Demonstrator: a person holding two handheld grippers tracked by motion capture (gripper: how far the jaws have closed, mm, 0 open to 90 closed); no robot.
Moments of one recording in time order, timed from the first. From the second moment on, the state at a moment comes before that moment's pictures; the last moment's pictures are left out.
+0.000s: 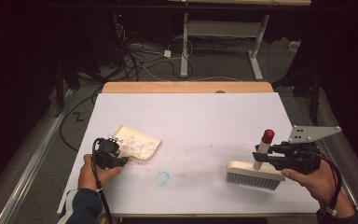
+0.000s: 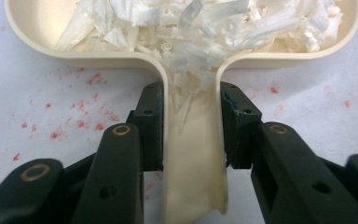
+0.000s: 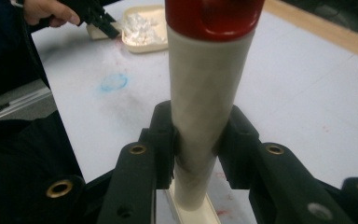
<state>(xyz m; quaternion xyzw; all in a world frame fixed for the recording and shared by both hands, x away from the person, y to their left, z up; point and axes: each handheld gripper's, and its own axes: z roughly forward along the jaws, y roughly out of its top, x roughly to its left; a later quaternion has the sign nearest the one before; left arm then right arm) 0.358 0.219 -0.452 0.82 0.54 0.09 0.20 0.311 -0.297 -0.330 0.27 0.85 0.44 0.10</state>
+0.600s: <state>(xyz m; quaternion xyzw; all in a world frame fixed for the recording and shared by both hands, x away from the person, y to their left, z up) 0.338 0.197 -0.453 0.82 0.52 0.09 0.21 0.369 -0.284 -0.350 0.31 0.85 0.42 0.08</state>
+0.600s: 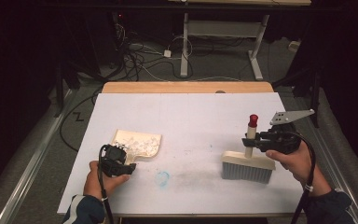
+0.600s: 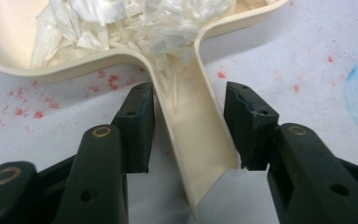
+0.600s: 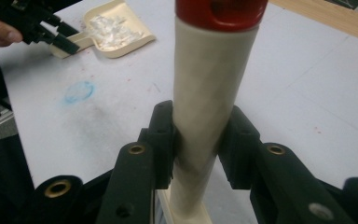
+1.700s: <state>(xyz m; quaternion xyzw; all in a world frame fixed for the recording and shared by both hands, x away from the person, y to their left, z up) 0.310 0.181 -0.434 0.82 0.42 0.22 0.32 0.439 -0.275 -0.392 0.44 0.78 0.41 0.15</state>
